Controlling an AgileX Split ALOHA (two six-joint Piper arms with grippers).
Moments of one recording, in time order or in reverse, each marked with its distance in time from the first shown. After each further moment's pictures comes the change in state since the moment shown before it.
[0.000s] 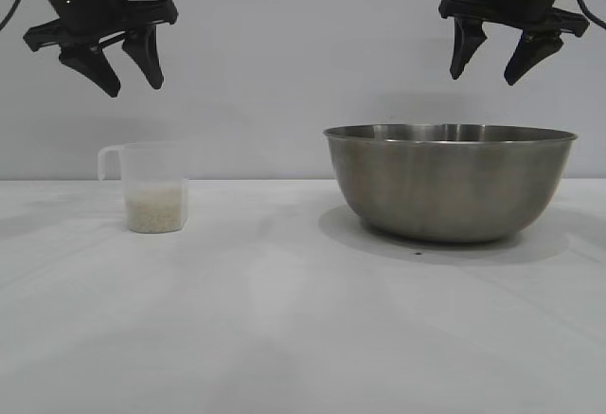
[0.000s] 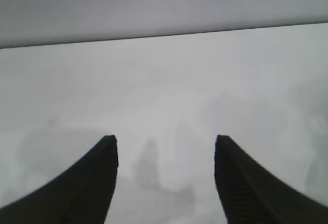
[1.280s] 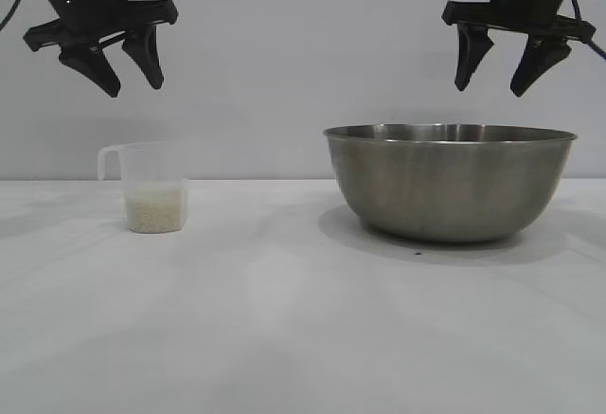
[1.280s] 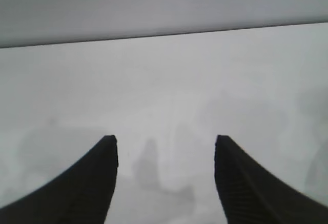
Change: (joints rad) left arm 0.000 0.000 0.000 0.000 0.004 0.000; right arm 0.000 -0.021 -0.002 -0.040 0.332 0.003
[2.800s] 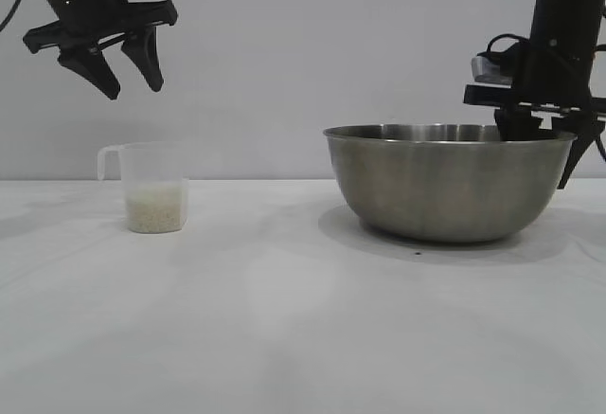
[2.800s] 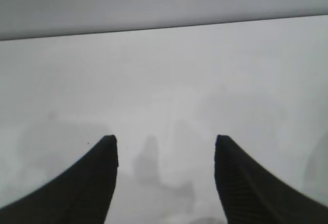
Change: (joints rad) left arm 0.000 0.000 0.000 0.000 0.021 0.000; right arm 0.000 0.157 -0.001 -0.015 0.164 0.064
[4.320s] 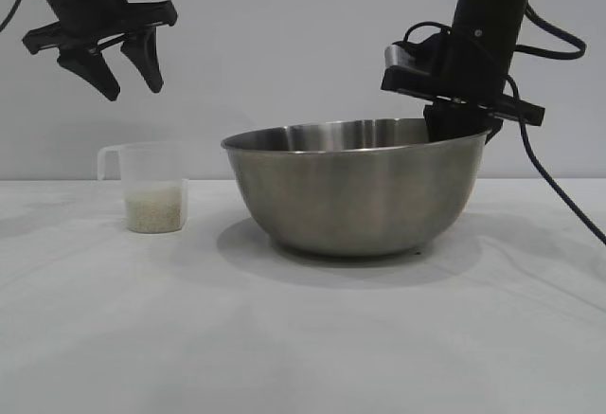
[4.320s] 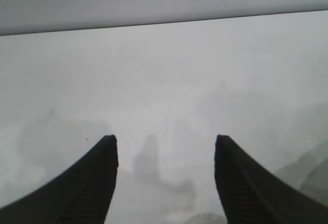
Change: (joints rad) left arm 0.000 0.000 0.000 0.000 0.027 0.000; right arm 0.164 -0.013 0.059 0.157 -0.007 -0.119
